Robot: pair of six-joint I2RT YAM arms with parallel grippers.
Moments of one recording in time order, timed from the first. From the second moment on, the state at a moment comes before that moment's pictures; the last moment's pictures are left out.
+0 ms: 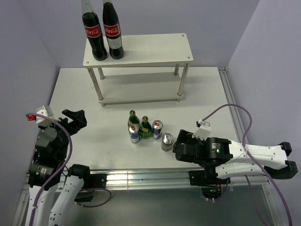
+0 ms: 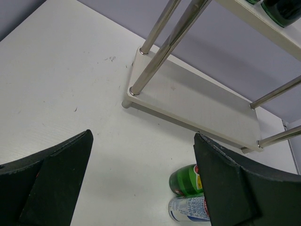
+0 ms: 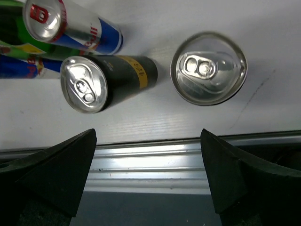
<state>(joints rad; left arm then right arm) -0.20 0.35 0.83 -0.62 -0.31 -0.54 1.39 0.85 0.93 -1.34 0.73 1.60</state>
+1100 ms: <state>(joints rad) -0.22 0.31 0.82 -0.62 -0.30 -0.54 1.31 1.14 0.71 -1.35 0.70 1.91</state>
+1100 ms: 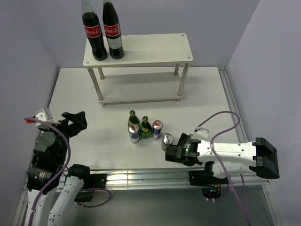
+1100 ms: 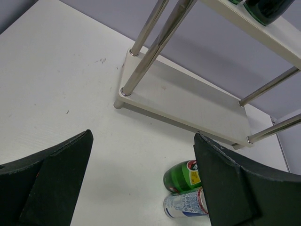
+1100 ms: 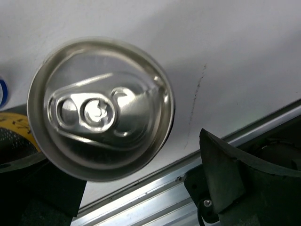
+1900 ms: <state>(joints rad) -0.24 0.29 0.82 -0.61 -0.30 -0.54 1.03 1.21 0.67 -1.09 0.76 1.61</state>
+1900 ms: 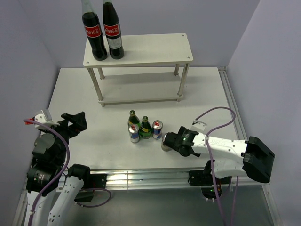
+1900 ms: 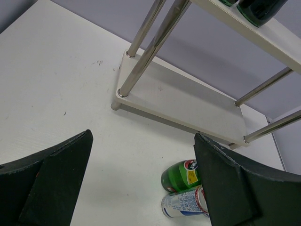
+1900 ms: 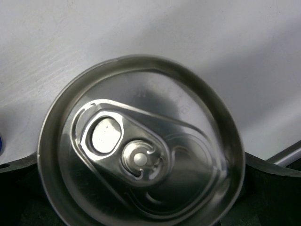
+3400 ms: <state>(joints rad) -0.24 0.28 0.82 -0.61 -0.30 -0.54 0.87 1.31 0.70 -0.93 0.81 1.39</state>
